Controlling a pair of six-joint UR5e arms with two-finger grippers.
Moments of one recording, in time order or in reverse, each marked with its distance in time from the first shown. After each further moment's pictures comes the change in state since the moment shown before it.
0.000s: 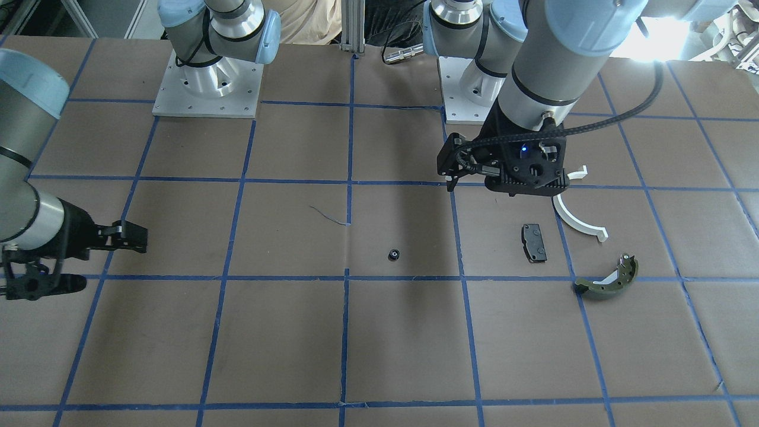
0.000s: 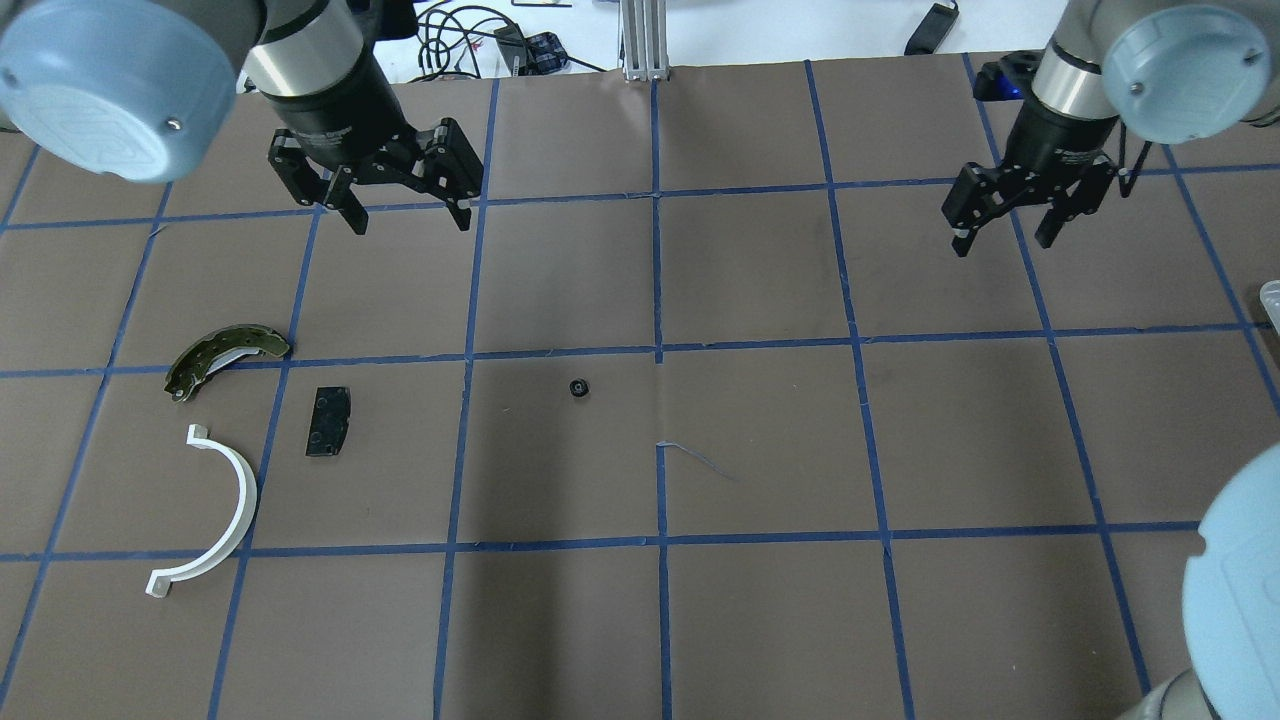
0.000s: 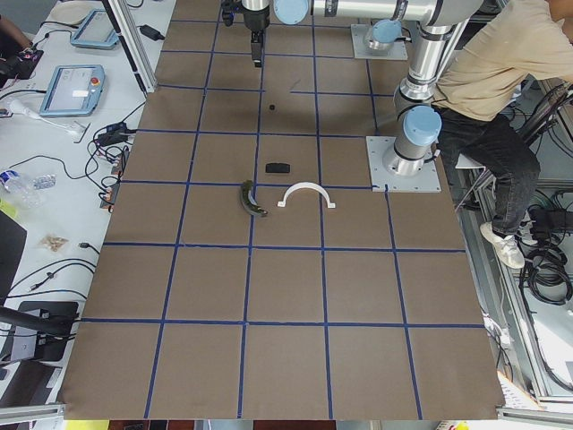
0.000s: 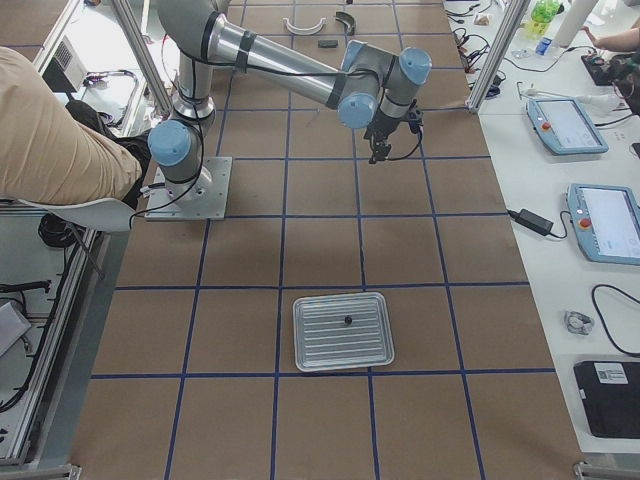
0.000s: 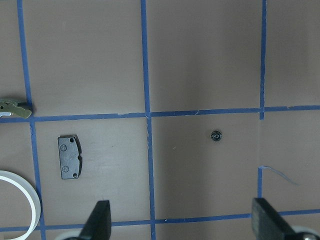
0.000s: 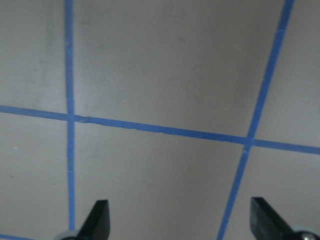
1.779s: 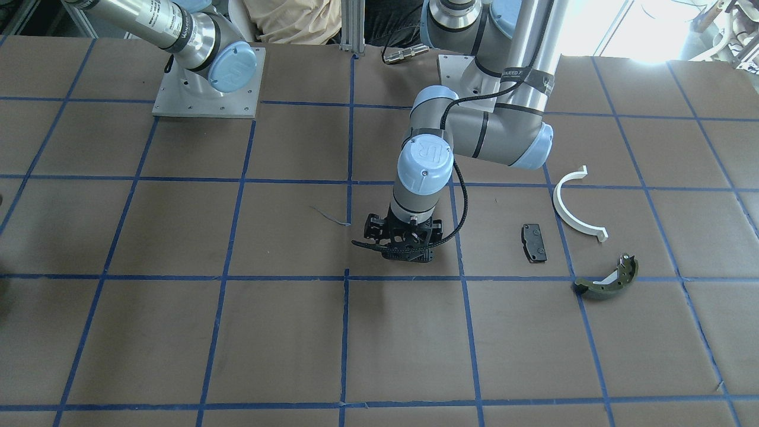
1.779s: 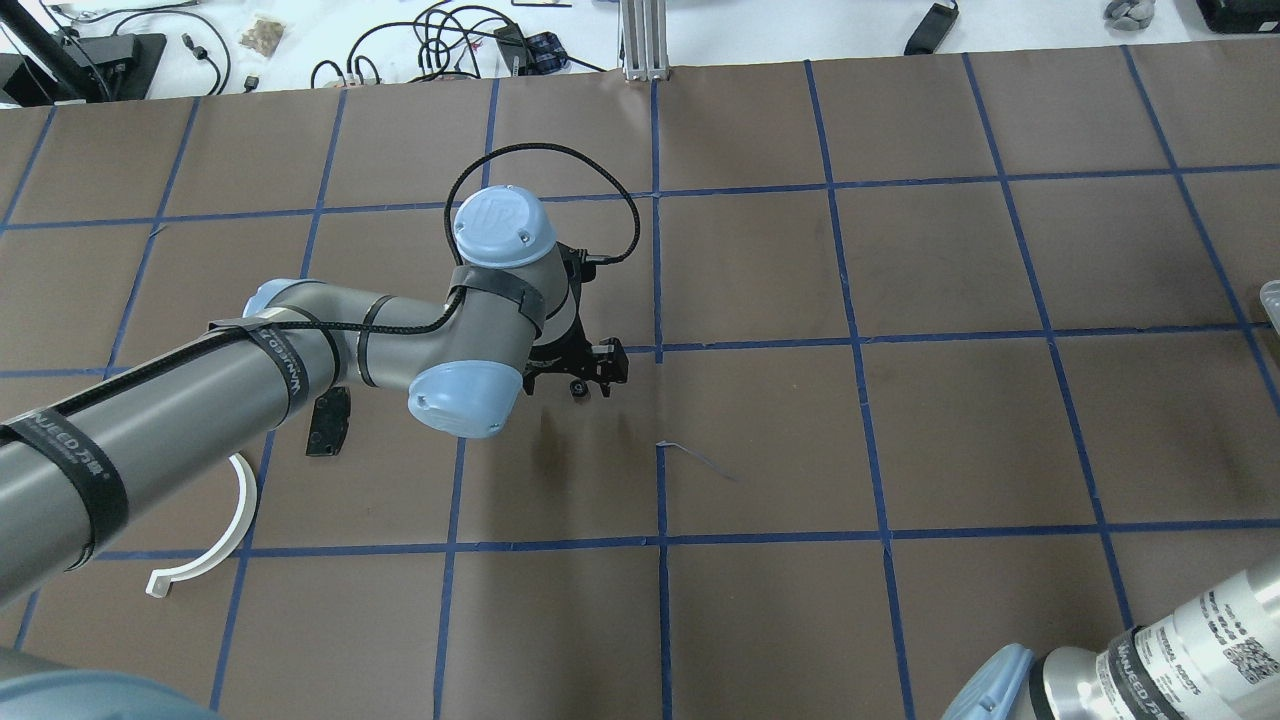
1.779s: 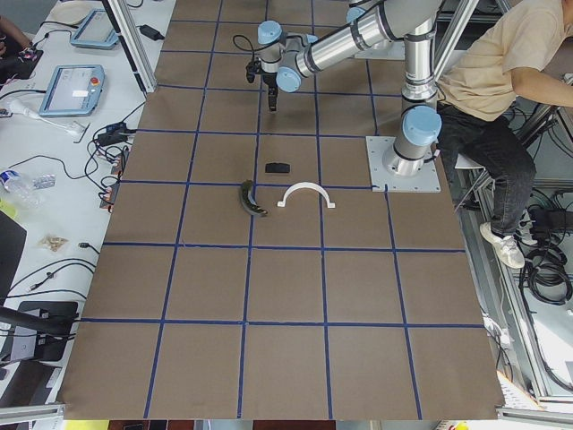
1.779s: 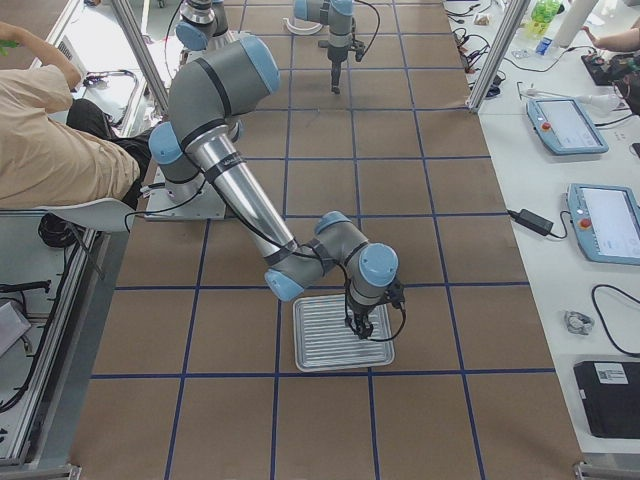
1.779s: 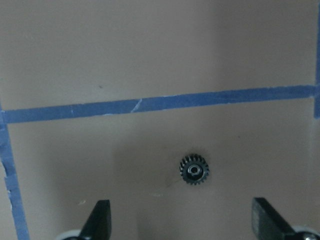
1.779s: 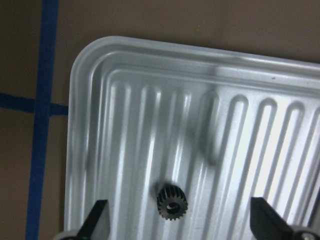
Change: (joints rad) left arm -0.169 -0.256 -0.416 0.665 0.005 -0.139; right arm -0.599 0.294 -0.022 -0.474 -0.073 -0.673
